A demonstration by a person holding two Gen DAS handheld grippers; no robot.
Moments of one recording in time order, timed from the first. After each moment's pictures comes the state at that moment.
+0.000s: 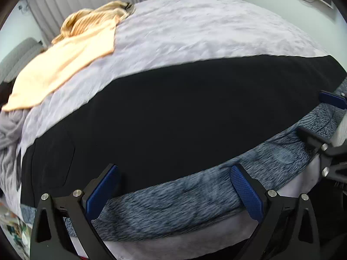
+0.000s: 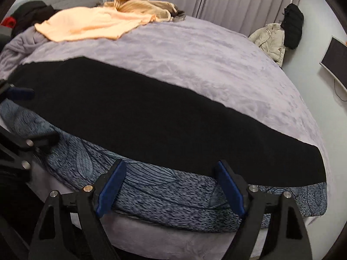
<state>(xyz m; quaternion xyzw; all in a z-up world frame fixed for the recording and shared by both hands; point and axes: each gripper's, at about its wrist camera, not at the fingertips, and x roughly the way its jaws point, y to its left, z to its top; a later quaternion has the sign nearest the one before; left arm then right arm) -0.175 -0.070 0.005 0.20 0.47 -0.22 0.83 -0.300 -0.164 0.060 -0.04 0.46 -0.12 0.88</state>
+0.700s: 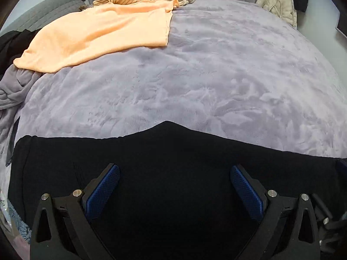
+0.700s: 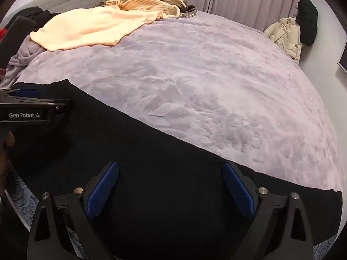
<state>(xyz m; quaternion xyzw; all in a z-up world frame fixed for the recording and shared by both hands) -0.051 -0.060 -0.002 0.07 0.50 -0.10 0.85 -0.204 -0.203 0.063 -0.01 0.47 -0.07 0.88</state>
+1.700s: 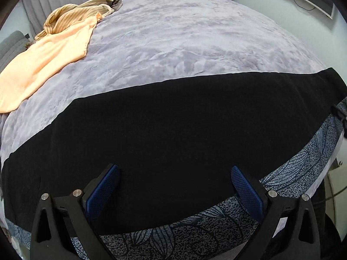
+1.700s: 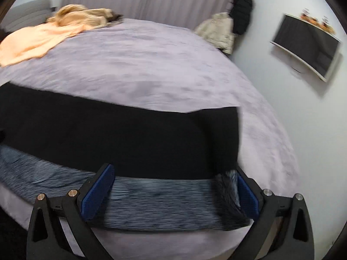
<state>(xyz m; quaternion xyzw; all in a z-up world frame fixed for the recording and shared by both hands) -0.143 -0.121 0.002 0.17 0.49 -0.27 0.81 -0.363 -0.327 0.088 -0.02 0.42 -0.30 0.86</state>
